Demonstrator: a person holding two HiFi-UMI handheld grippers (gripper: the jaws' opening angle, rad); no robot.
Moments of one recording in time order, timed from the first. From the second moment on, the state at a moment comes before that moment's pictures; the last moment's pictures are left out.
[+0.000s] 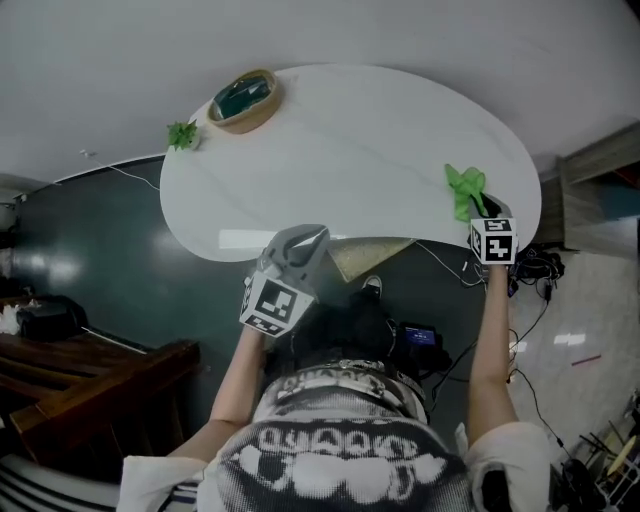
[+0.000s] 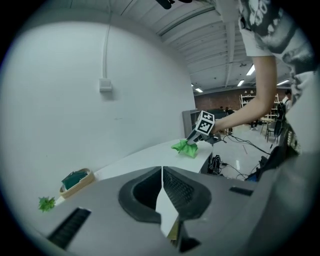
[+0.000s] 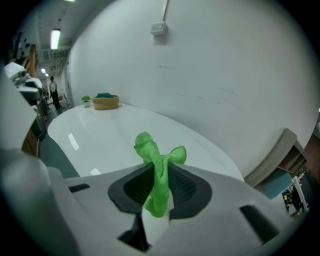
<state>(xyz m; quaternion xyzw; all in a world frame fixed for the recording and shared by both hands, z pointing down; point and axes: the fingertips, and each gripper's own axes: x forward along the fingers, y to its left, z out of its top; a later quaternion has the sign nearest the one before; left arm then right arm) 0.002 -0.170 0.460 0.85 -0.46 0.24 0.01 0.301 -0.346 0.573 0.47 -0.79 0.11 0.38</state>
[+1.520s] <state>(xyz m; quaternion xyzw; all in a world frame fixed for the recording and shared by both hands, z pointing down) -0.288 0.026 0.495 0.76 -0.60 0.22 0.09 -0.274 -0.088 0.609 0.12 -0.92 0.07 0.36</state>
